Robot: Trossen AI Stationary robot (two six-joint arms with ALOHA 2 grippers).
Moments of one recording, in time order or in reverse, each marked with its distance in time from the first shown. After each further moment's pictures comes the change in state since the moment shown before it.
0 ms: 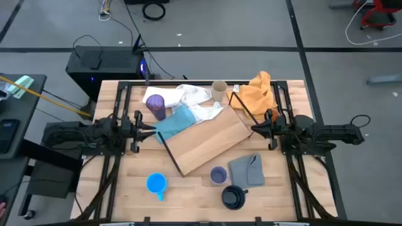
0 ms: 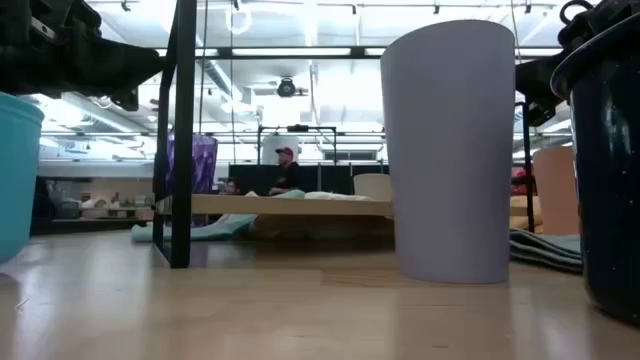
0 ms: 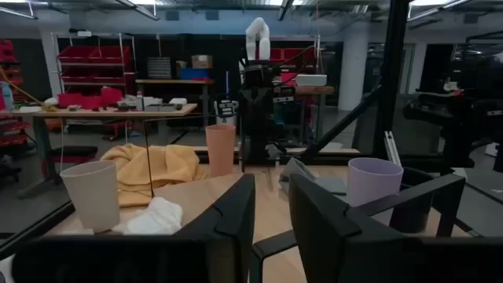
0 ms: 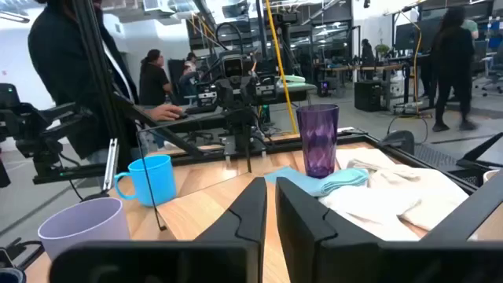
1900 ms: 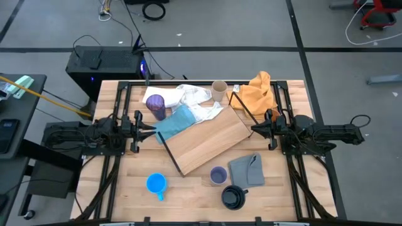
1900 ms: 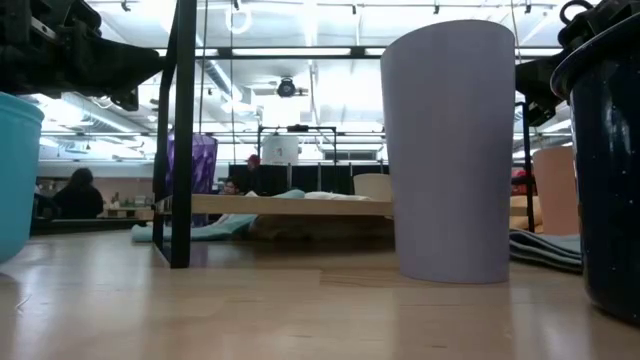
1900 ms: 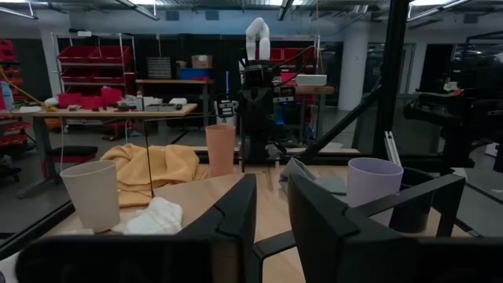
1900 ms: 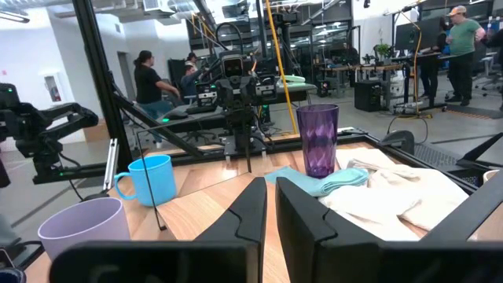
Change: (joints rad) left arm 0.000 0.000 0.000 0.000 0.000 0.000; right arm 0.000 0.000 0.000 0.000 0.000 0.000
